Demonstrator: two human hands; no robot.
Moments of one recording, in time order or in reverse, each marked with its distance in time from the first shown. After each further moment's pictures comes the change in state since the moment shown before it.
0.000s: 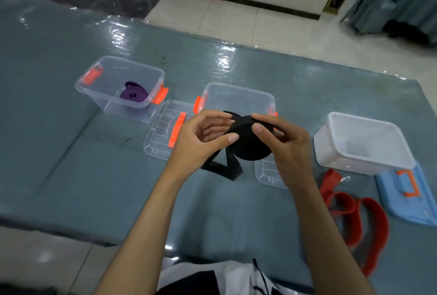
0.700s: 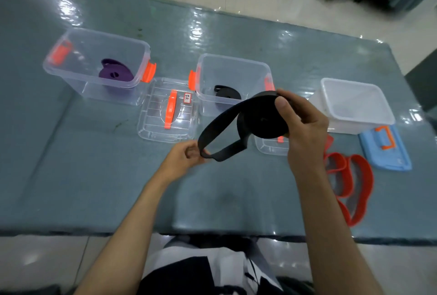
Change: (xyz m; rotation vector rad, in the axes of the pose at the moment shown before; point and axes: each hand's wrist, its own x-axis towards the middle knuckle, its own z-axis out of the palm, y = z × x) left_hand -0.040 -0.148 -0.113 0.281 -0.270 -0.355; right_hand -0.034 0.008 0.036 -0.135 0.406 0.079
